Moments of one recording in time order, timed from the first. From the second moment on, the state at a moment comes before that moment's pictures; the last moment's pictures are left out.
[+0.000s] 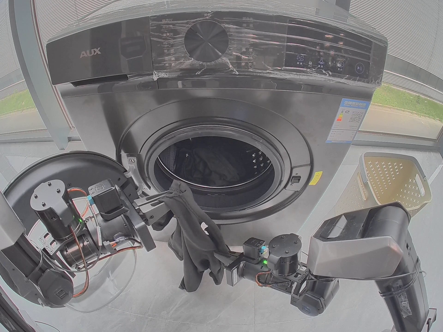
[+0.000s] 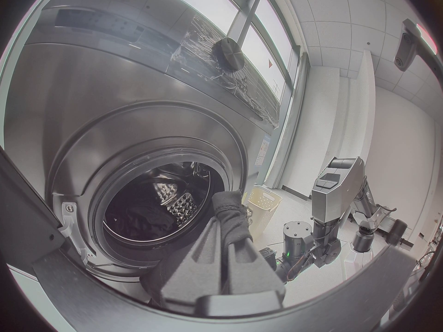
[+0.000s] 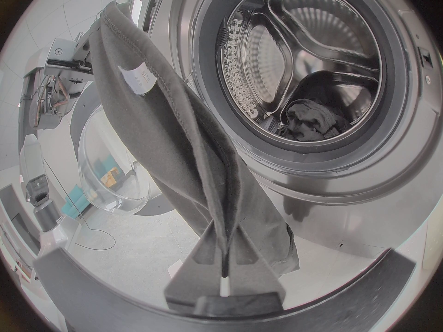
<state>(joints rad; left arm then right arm) -0.43 1.78 -0.30 -1.55 -0.45 -0.09 0.77 2.51 -0.75 -1.55 0.13 0.16</state>
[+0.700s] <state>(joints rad) -0.40 1.79 -0.31 -1.55 -0.45 -0.09 0.67 2.30 -0.48 -1.55 0.11 0.08</state>
